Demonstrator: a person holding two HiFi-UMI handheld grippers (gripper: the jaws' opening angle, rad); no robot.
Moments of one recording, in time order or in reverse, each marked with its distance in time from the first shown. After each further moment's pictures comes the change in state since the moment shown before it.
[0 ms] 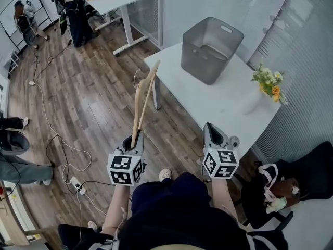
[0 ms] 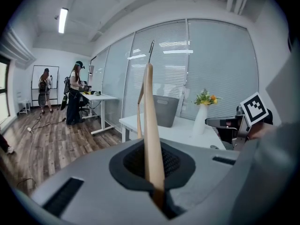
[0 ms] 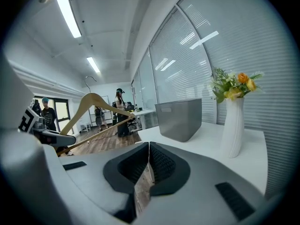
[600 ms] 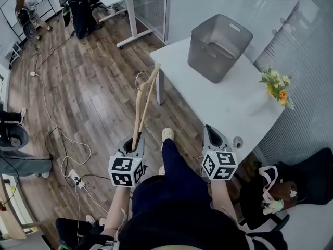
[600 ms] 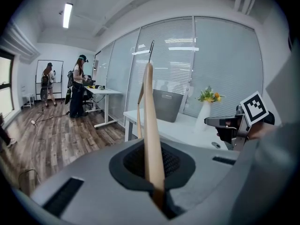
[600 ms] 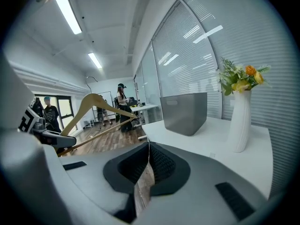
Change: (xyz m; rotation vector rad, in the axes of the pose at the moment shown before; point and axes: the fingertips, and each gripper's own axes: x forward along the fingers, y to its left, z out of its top) left arm -0.004 0.015 -0.026 -0.046 0.049 0.024; right arm 0.015 0.018 -0.021 -0.006 0.062 0.033
